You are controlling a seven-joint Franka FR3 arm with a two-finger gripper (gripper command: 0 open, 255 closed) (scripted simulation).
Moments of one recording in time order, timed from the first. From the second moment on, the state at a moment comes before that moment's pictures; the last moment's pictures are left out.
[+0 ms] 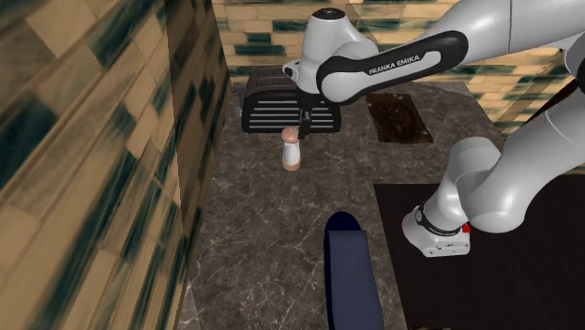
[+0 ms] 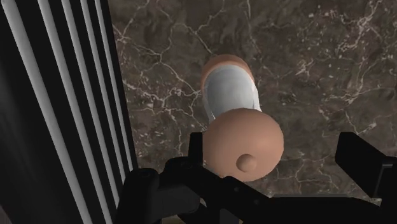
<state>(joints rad) -0.05 -0.24 -0.33 -2.34 -0.01 2.24 -0.49</state>
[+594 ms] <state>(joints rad) -0.04 -0.14 -0.35 -2.35 0.04 2.36 -0.53</state>
